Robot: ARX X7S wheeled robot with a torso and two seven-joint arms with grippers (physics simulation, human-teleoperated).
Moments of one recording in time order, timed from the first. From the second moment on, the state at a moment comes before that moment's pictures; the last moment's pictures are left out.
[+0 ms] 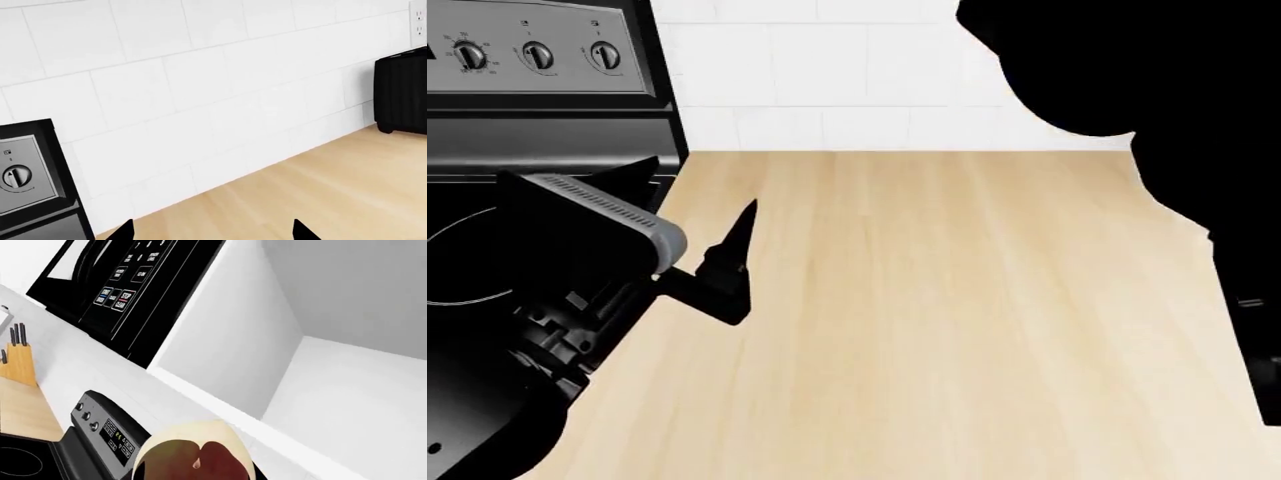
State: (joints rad) left arm -0.58 -0.66 0.14 0.69 -0.83 -0.84 -0.18; right arm 1.69 0.31 -0.65 -0.26 1.02 0.76 0.22
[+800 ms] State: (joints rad) left arm -0.60 -0.66 0.15 0.69 -0.83 -0.82 -0.18; right arm 2.00 0.09 -0.69 0.40 0.77 0.52 0.03
